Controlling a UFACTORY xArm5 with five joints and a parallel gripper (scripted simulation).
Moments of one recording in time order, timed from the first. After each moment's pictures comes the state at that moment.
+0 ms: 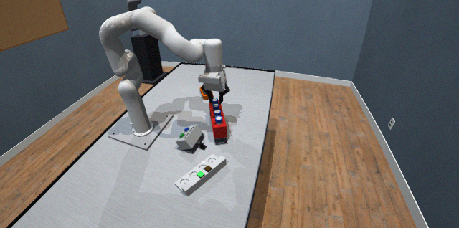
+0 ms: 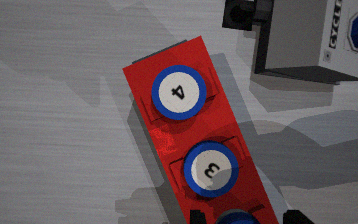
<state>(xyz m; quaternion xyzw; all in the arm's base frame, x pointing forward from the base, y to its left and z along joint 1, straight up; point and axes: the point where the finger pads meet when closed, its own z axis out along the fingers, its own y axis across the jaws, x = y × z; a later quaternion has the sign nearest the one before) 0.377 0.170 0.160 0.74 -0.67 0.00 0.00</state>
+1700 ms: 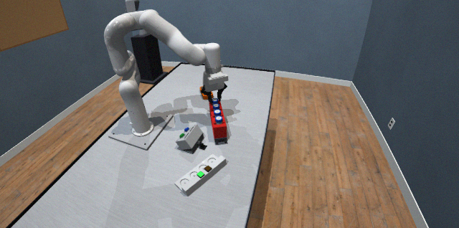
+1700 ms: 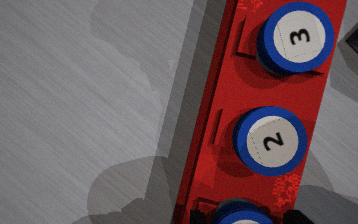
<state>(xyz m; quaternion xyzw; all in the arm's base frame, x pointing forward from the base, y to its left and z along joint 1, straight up) 0.343 0.235 0.121 0.91 -0.41 0.00 0.00</state>
